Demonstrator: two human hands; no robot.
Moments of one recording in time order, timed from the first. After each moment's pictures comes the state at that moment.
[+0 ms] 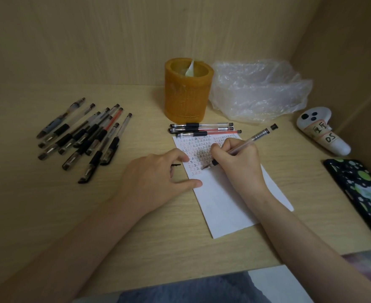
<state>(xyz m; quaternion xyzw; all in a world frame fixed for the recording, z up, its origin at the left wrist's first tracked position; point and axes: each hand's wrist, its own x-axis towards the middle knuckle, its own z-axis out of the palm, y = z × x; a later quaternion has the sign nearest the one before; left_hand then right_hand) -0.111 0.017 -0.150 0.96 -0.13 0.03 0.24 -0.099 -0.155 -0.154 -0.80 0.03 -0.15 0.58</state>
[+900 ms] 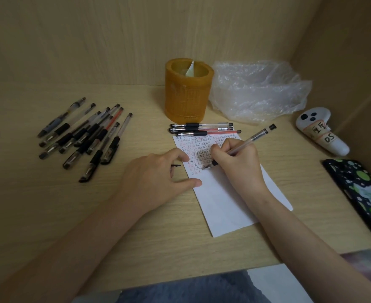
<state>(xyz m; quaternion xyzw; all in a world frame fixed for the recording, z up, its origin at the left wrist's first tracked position) -0.112 0.017 -0.149 0.96 -0.12 0.02 0.24 -0.099 -0.156 -0.156 -0.81 0.02 -0.15 0.57</state>
